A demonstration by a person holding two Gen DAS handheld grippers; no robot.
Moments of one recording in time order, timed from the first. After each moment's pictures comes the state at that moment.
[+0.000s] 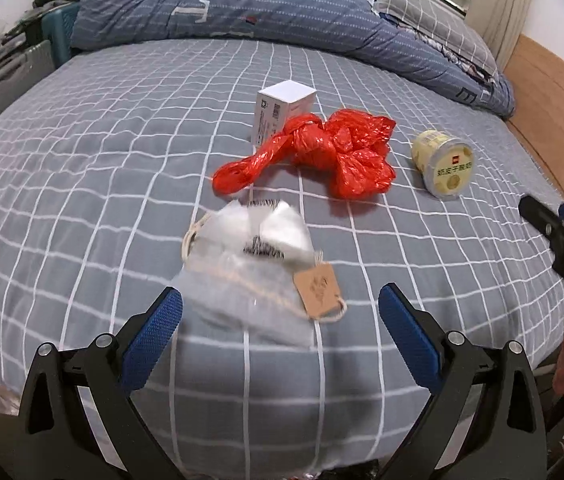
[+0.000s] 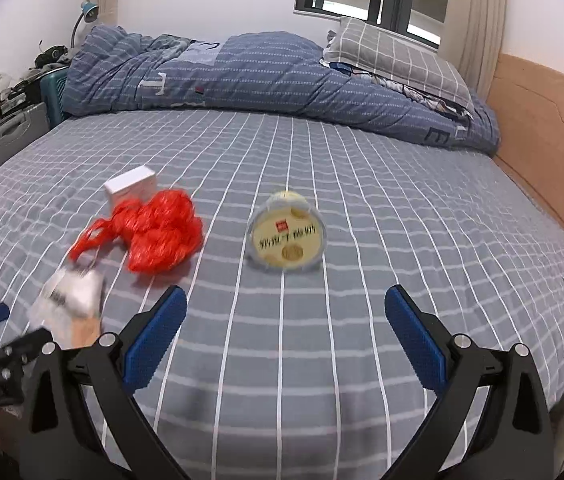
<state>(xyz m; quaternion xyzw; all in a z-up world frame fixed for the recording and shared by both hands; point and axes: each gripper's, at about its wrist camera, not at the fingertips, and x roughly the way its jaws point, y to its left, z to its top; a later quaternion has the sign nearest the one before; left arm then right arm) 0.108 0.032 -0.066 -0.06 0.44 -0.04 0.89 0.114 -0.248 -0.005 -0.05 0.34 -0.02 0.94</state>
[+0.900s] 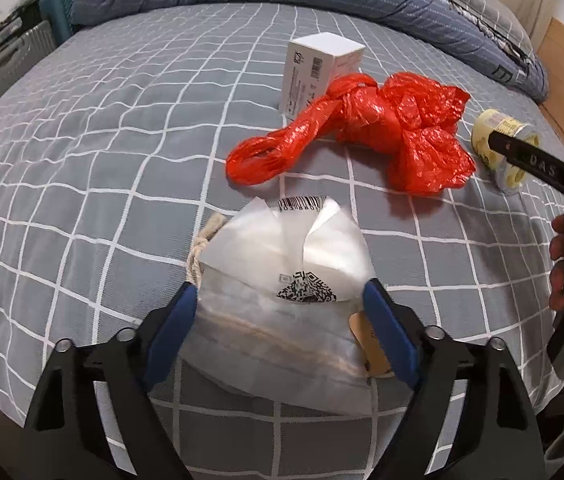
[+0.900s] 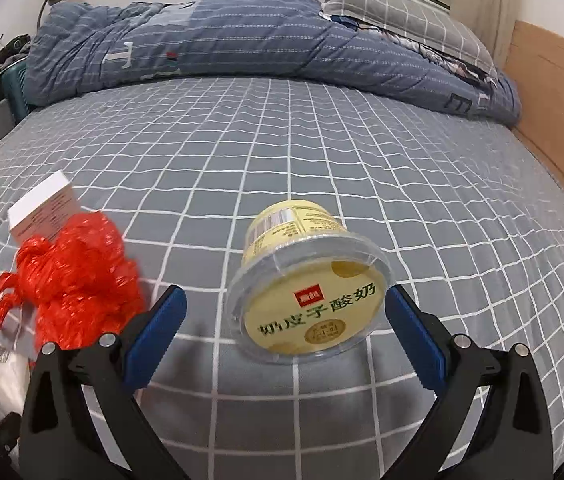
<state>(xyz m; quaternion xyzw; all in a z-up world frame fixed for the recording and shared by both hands) 0.162 0.040 -0.109 -0.04 0.49 0.00 0.87 0.250 -0.255 -0.075 -0.02 0.40 -0.04 0.92</state>
